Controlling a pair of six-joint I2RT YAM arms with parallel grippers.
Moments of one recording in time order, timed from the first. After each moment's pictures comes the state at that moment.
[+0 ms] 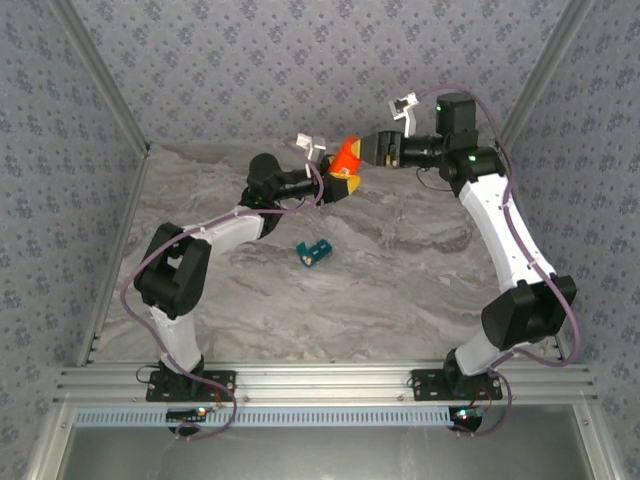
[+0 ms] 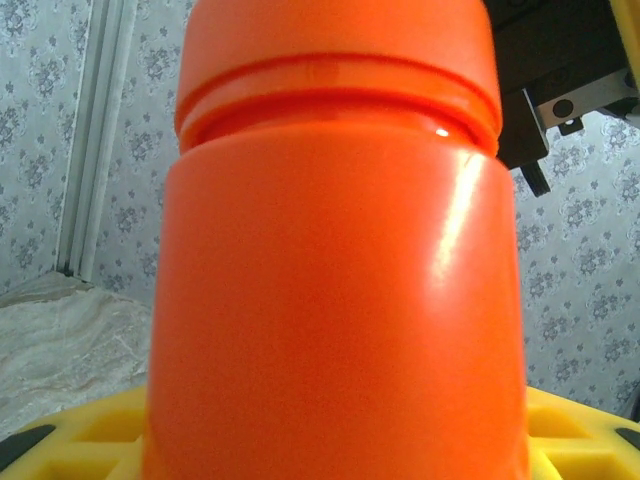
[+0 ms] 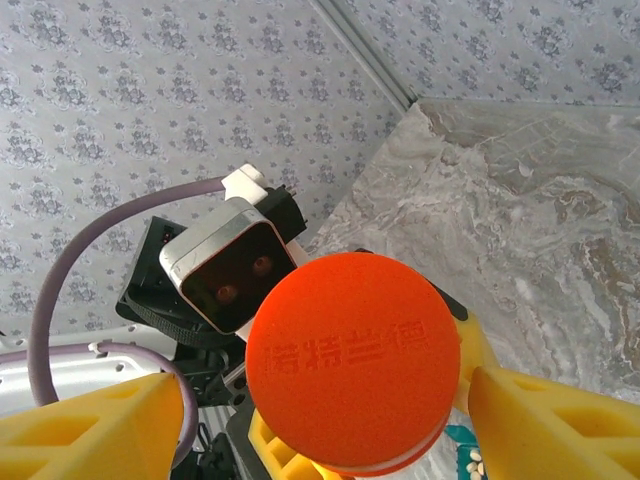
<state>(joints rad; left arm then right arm) -0.56 1.88 1.27 0.91 0.91 -0.56 0.22 1.57 1.68 -0.56 -0.92 0.34</state>
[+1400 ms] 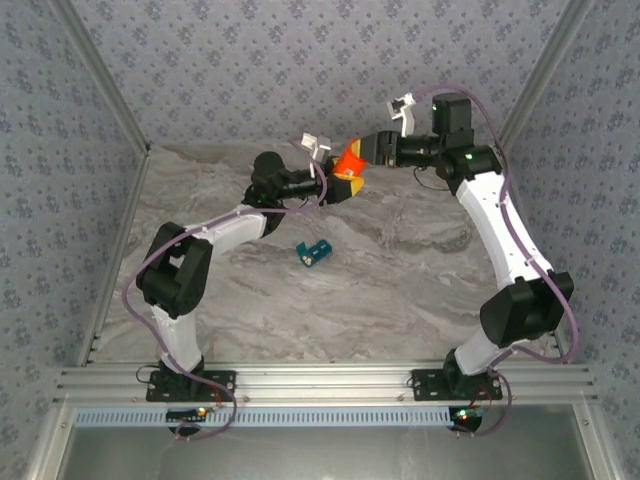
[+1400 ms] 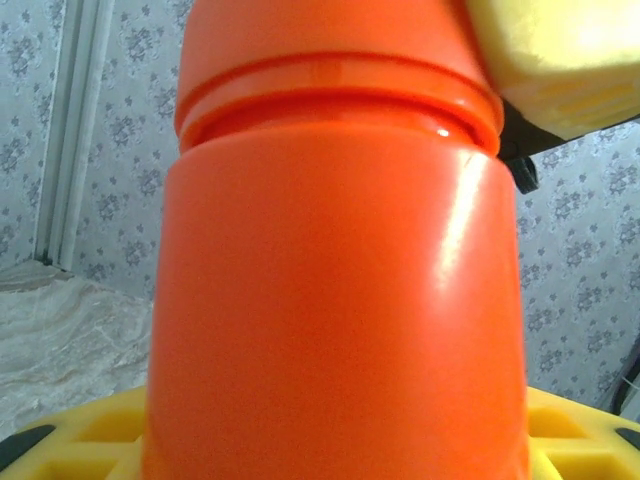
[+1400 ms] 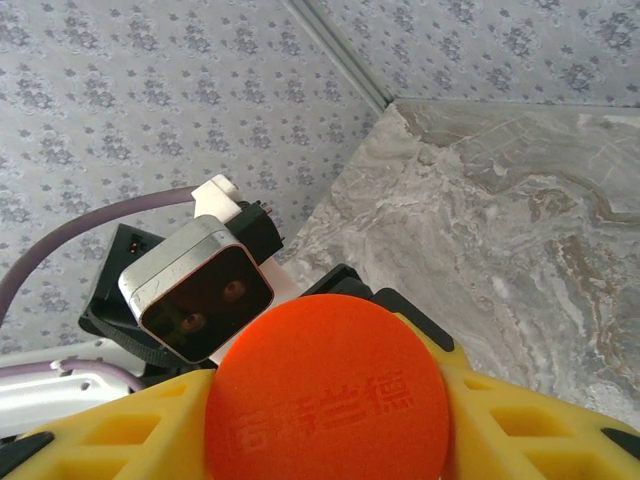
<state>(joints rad) -0.57 1.89 1.30 0.85 0.92 -0.55 0.24 1.59 1.69 -0.57 -0.85 0.33</state>
